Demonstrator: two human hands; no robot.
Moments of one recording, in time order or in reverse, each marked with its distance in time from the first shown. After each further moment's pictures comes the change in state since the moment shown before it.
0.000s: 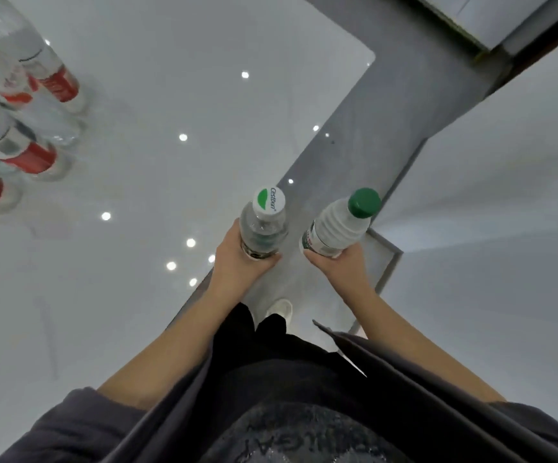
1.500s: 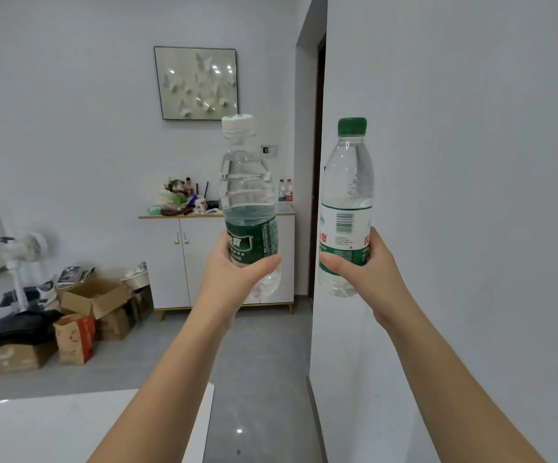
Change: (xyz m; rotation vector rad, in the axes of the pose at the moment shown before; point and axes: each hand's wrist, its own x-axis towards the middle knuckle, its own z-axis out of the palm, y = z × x) left_hand 0.021 0.471 0.046 -0.379 -0.543 0.928; right_hand -0.045 -0.287 -0.297 0.350 0.804 -0.688
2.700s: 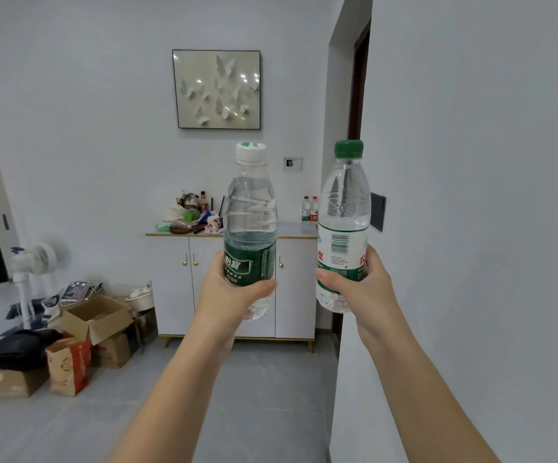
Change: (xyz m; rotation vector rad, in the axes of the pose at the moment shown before) left_hand 0.256 -0.116 0.032 -0.043 0.144 -0.087; right_hand 0.275 0.136 0.047 0.231 0.003 0.073
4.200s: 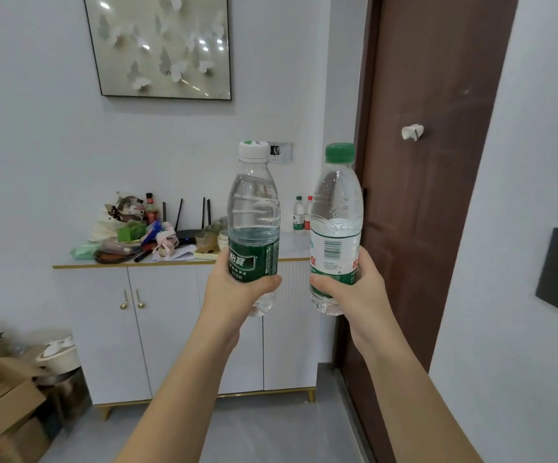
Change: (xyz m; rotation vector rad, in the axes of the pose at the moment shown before) left_hand 0.530 -0.209 0.030 -0.026 -0.108 -0.071; right_hand 0.469 0.256 0.109 -0.052 0.074 -0.001
